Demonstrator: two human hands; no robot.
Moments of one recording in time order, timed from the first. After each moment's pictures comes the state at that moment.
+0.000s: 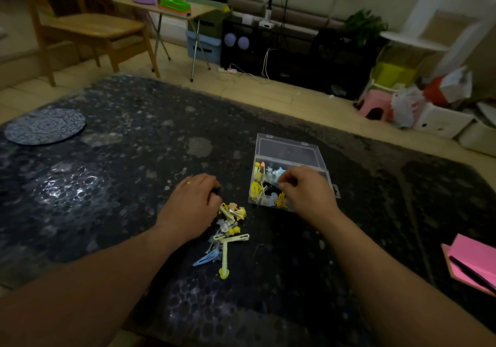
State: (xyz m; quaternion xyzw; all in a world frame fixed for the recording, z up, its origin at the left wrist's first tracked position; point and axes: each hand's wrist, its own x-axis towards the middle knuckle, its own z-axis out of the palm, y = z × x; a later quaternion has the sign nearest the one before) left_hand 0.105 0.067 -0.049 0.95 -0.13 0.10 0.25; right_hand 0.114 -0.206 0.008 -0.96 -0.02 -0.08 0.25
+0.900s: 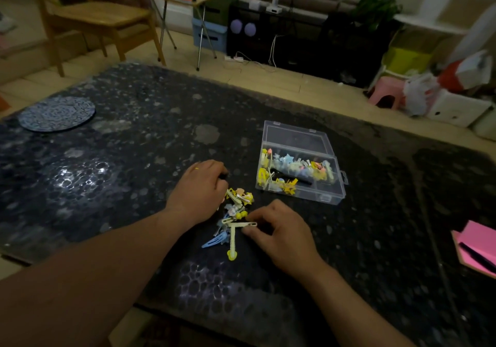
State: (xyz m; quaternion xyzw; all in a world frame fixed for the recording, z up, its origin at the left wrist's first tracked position) left_hand 0.106 0.067 -0.048 0.96 -0.12 0.08 0.25; right_hand 0.016 -0.159 -0.047 -0.94 -0.14 -0.07 0.31
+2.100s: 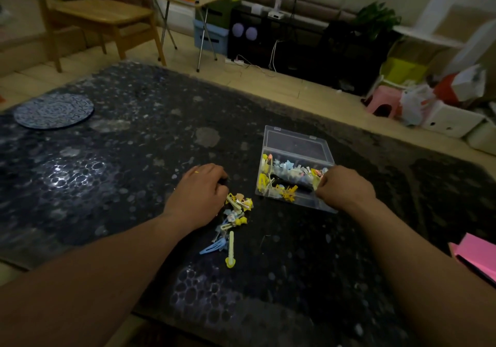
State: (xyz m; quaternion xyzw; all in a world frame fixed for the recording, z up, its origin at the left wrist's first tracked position) left_hand 0.105 0.067 -0.050 0.96 -0.13 0.09 0.25; right_hand 0.130 -0.250 0.017 -0.99 0.14 0.05 0.01
